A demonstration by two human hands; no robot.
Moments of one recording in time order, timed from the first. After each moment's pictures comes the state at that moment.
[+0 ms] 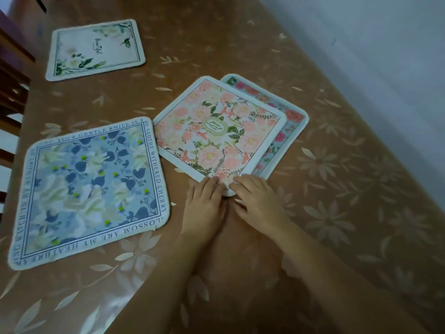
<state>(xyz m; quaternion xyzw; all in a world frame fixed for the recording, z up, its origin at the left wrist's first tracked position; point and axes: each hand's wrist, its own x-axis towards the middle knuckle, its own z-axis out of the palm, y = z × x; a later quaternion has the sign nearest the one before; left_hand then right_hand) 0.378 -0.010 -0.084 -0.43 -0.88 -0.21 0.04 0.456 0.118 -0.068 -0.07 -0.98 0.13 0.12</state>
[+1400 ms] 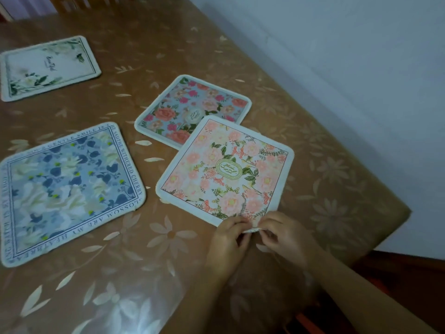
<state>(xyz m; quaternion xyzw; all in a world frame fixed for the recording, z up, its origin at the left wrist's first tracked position) 0.544 -0.038 -0.057 -0.47 -0.76 -0.42 -0.15 0.654 0.080 -0.018 -0.15 -0.96 0.21 0.12</state>
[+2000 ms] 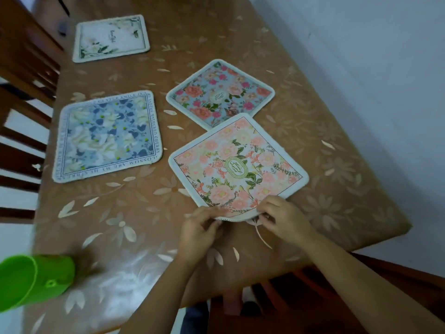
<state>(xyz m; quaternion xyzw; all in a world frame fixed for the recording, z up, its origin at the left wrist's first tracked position) 0.592 -0.093 -0.024 -0.26 -0.83 -0.48 -0.12 0.692 0.105 -0.010 -0.04 -0.97 0.25 0.07</state>
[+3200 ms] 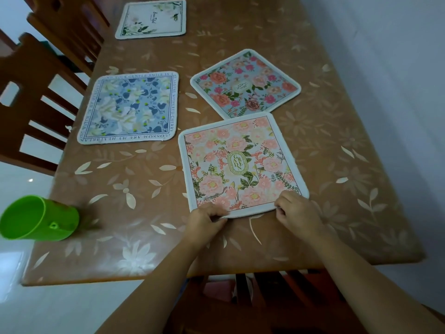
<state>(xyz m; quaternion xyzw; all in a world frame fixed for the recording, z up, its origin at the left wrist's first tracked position) 0.625 -0.073 -0.050 -0.20 -0.88 -0.41 -0.15 0.703 0.155 -0.036 0.00 -0.99 0.13 0.08</state>
